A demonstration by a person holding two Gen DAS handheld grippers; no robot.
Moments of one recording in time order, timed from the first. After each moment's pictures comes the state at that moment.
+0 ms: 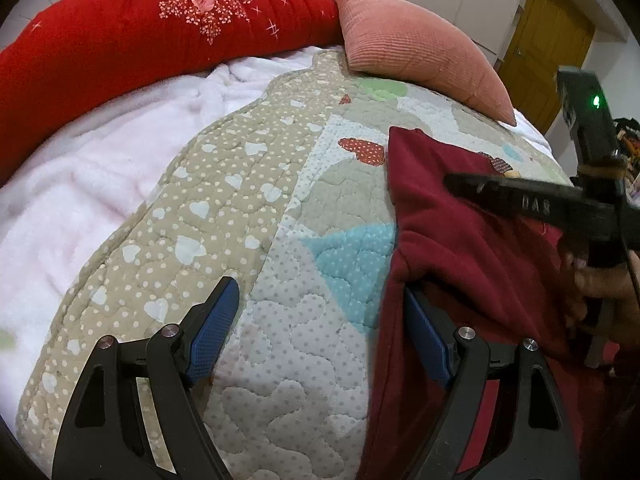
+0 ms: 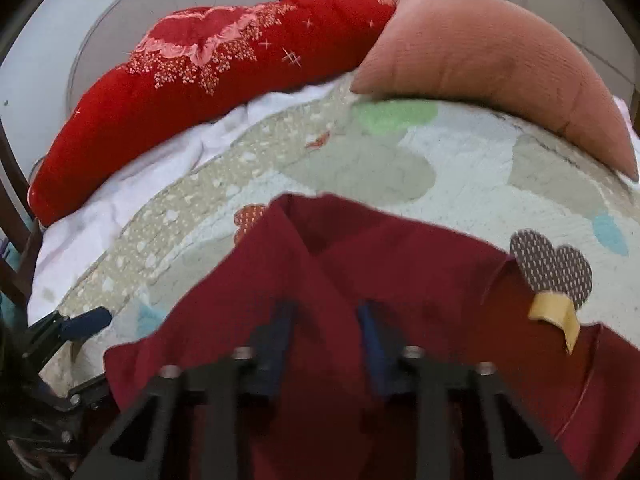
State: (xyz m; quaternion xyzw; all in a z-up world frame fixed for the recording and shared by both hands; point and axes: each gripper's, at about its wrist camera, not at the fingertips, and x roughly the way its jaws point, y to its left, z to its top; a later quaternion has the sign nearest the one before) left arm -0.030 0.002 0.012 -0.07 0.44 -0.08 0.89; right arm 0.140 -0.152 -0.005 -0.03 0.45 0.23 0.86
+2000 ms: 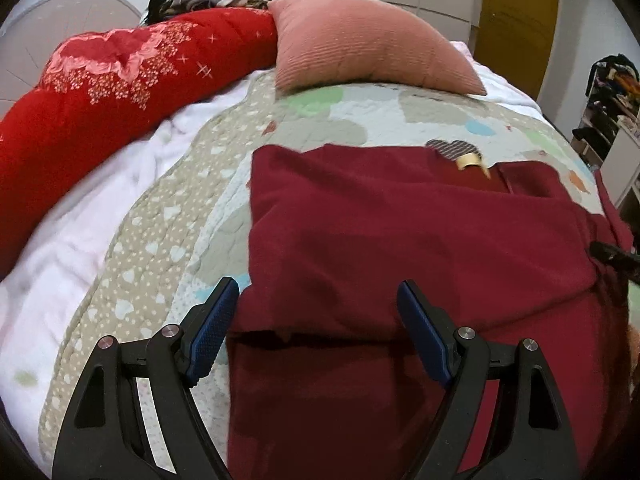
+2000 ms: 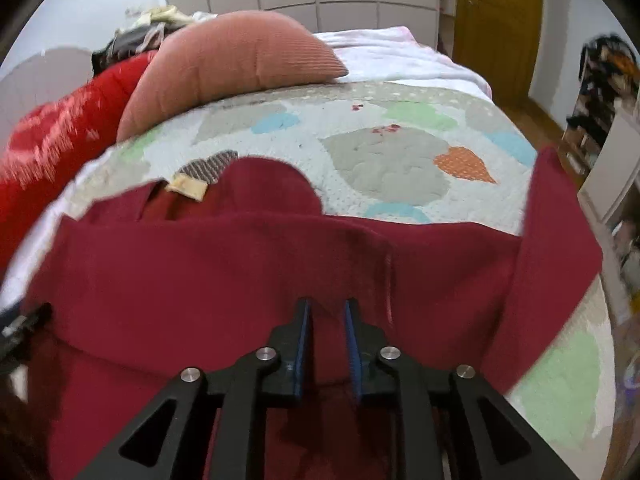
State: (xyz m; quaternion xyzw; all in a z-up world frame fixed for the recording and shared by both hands) left arm -0.023 -0.091 0.042 0.03 0.42 -0.08 0.90; right arm 0.008 -0.356 0.014 0.09 0.44 -0.07 0.89
